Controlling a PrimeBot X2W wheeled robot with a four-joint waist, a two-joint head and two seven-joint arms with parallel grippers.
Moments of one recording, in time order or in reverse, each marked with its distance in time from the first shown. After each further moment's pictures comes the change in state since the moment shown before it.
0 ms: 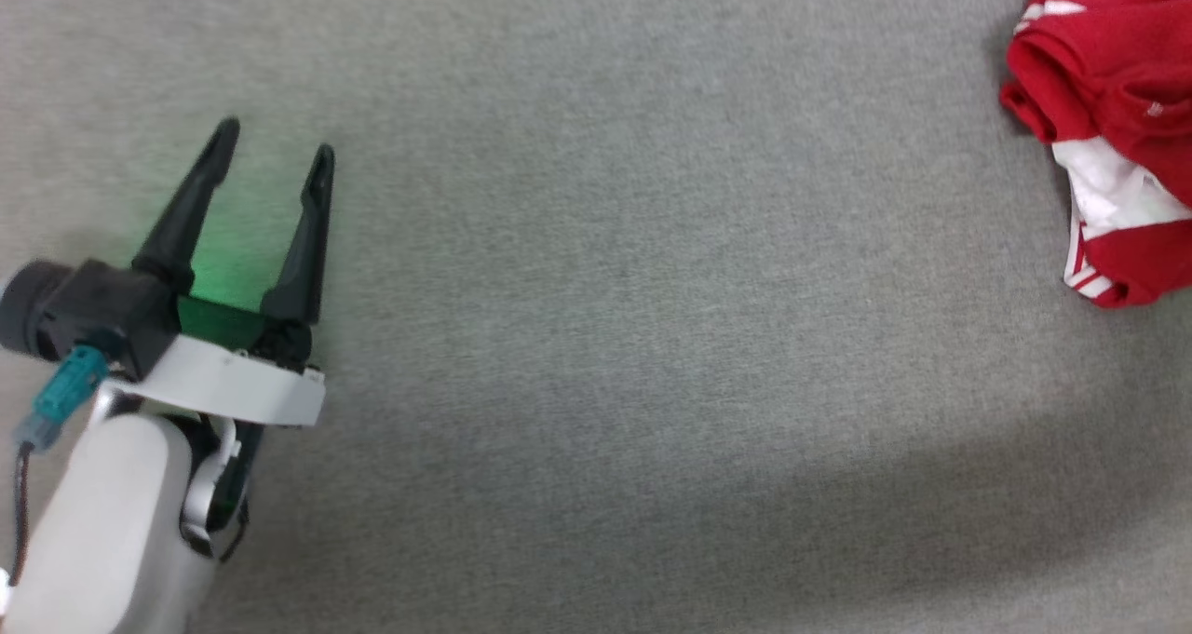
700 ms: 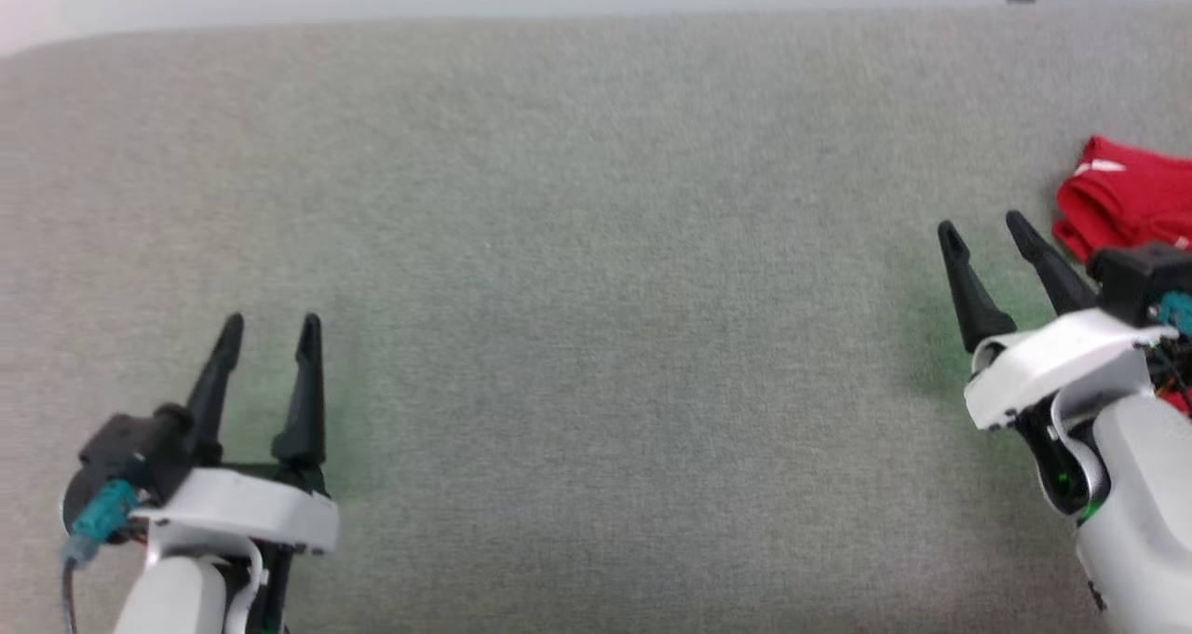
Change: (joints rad) left arm 0.241 -0.216 0.212 0.132 0.009 -0.049 -0.002; right arm 0.325 0.224 0.155 -0.103 0.090 0.000 -0.270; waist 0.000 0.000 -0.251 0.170
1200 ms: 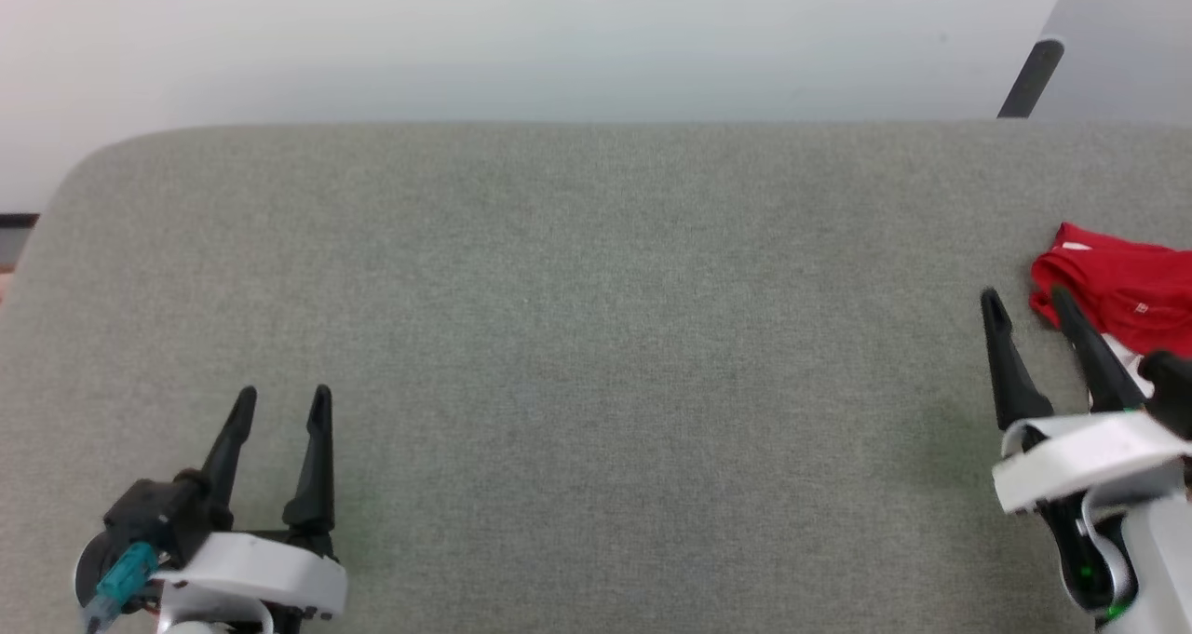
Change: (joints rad) left arm 0.114 -0.044 0.030 0.002 0.051 -0.009 0.000; right arm 0.236 0.028 -0.142 -0.198 -0.026 0.000 -0.061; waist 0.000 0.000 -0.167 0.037
